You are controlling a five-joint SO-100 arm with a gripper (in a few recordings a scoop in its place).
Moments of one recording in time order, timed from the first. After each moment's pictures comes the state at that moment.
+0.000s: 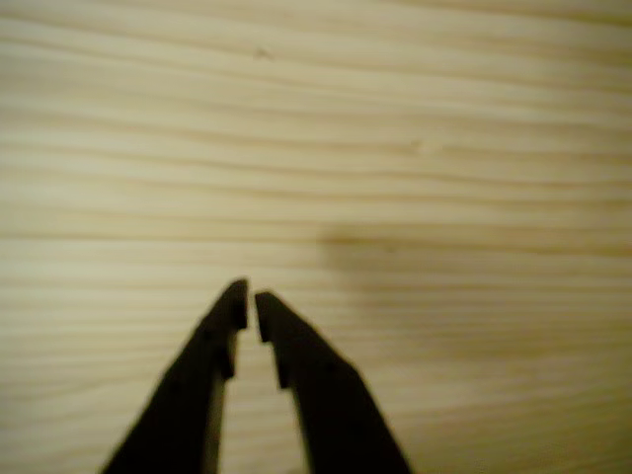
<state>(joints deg) 6.4 181.6 169.0 65.4 -5.8</state>
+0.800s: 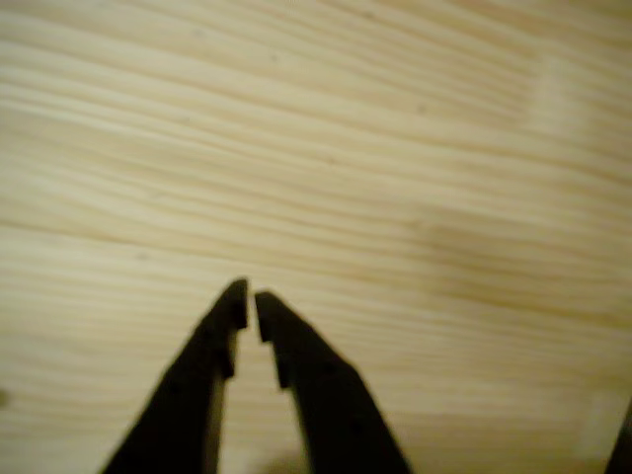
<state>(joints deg) -4.7 168.8 147.2 68.5 -3.7</state>
